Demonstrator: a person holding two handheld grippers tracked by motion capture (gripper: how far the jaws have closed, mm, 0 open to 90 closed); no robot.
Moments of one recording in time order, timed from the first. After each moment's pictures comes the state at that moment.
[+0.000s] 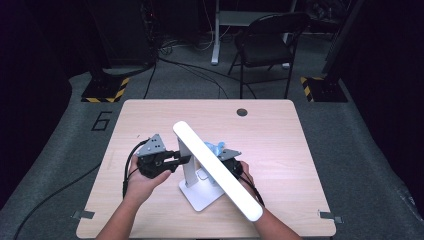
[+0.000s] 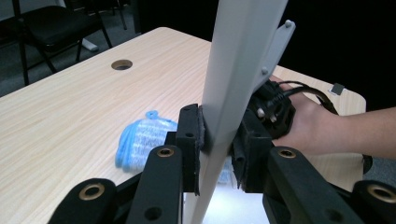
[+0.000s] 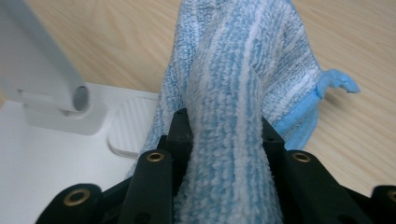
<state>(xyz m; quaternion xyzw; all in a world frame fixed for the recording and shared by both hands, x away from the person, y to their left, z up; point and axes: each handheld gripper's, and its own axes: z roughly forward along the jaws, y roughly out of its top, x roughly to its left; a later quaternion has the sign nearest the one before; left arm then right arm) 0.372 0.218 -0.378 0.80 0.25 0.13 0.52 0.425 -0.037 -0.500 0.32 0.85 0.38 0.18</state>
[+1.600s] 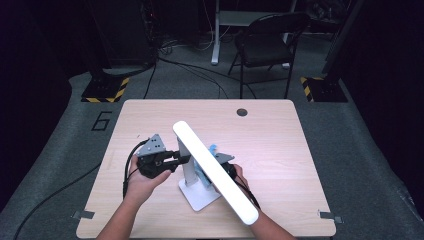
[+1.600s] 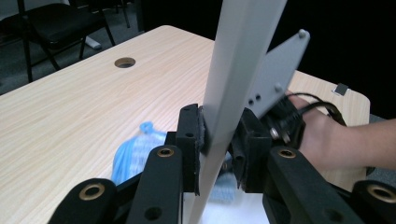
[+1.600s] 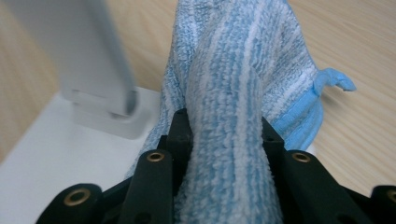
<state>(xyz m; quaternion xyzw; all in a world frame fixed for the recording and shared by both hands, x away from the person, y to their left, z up) 0.372 0.218 -0.378 0.80 0.26 0.13 0.52 0.413 -0.020 -0.501 0.29 0.86 0.39 0.17</state>
